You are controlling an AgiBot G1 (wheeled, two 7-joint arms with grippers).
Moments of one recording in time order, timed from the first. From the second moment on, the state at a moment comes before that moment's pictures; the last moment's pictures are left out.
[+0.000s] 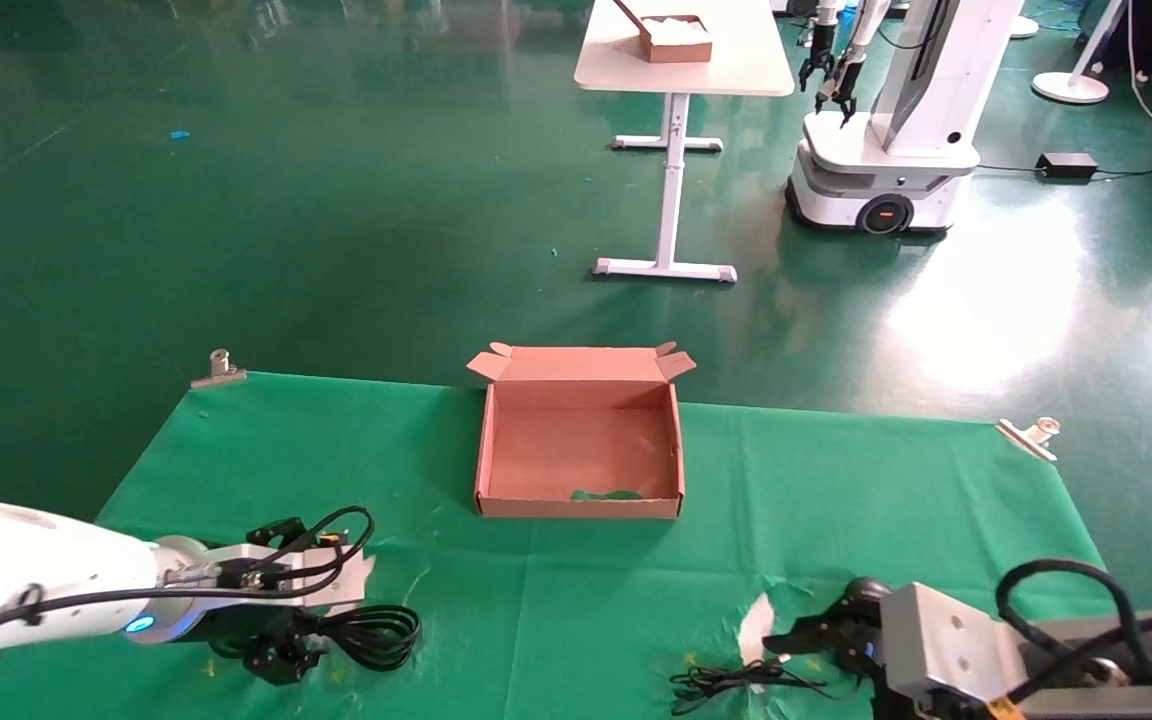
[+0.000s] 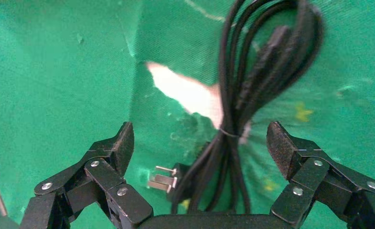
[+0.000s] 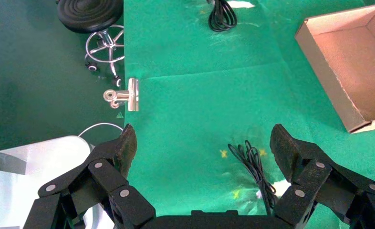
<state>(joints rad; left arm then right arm) -1.39 0.97 0.77 -1.10 2.22 1.19 -0.42 1.19 -0.60 -0.47 1.34 -1.24 -1.46 0.32</state>
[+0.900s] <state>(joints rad) -1.42 1.03 0.78 -0.96 2.25 1.14 -0.37 1.33 -0.93 -0.73 1.20 -1.89 -1.31 0.28</state>
